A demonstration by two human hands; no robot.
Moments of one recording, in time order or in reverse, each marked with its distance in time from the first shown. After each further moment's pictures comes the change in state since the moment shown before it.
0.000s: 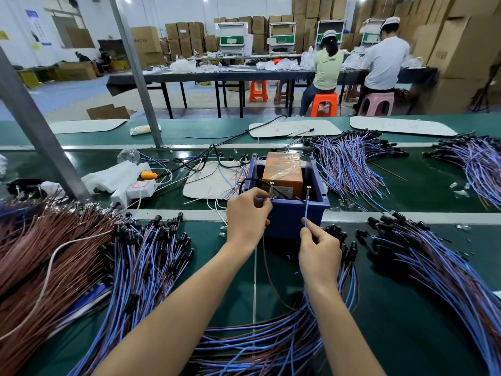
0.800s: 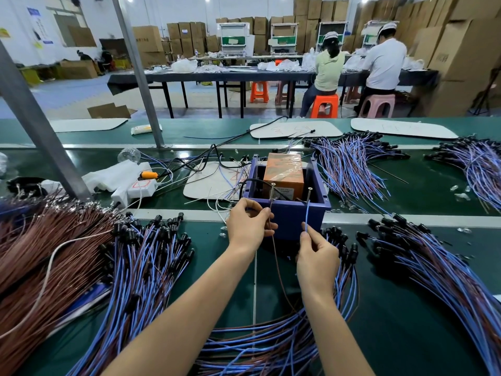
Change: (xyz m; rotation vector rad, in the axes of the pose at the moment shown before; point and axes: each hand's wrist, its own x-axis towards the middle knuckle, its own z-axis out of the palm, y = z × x) left_hand -0.011 -0.003 0.002 -0.459 -0.028 -0.364; right_hand -0.008 0.008 0.005 0.027 0.049 -0.028
